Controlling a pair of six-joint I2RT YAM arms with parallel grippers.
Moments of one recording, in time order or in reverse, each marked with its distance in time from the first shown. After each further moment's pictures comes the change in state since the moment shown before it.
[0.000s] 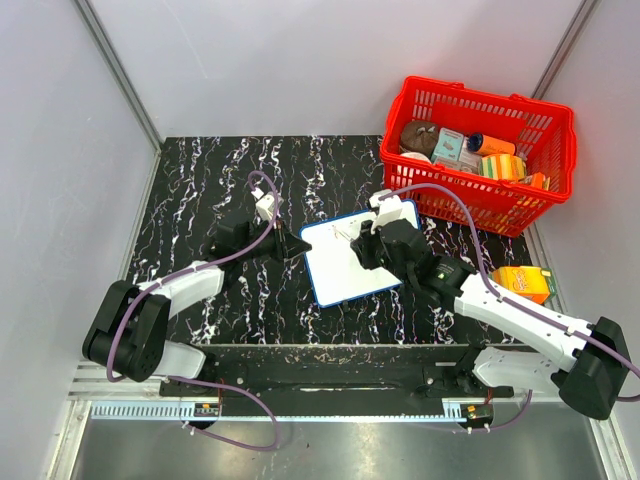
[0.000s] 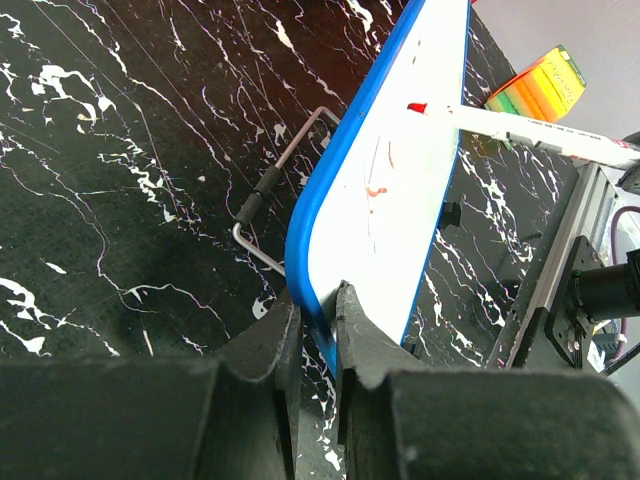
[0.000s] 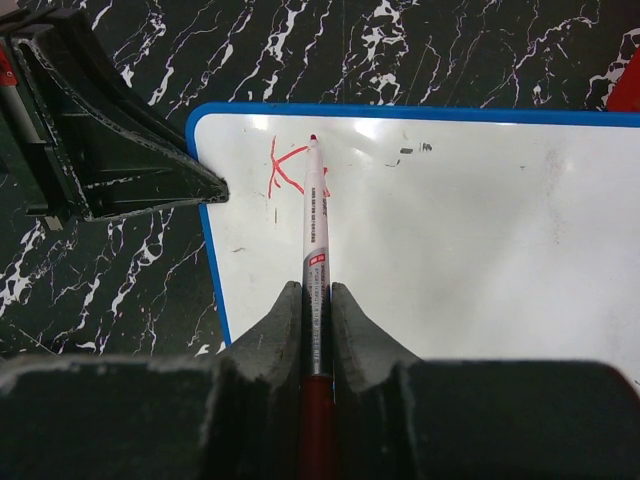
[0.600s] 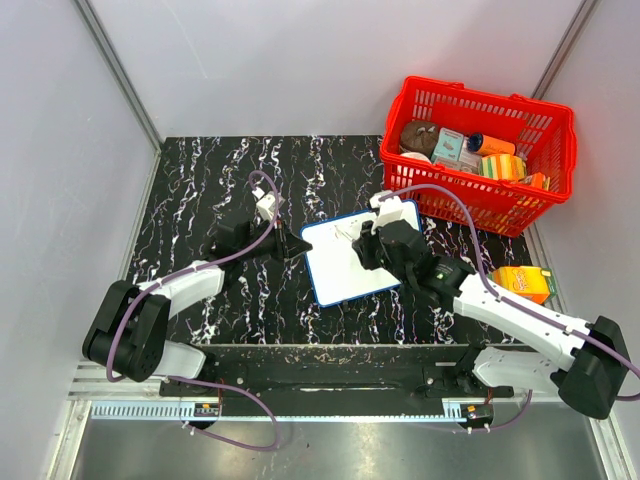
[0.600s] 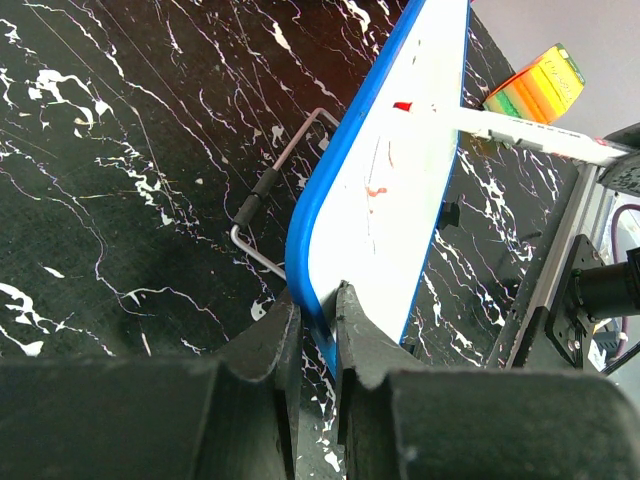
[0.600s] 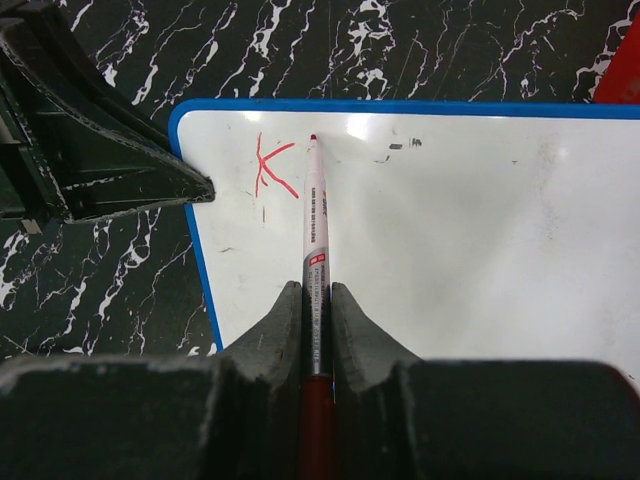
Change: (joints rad) left arm -0.004 0.000 0.005 -0.002 0.000 0.005; right arm 0.000 0.003 -0.006 -0.001 0.019 0.004
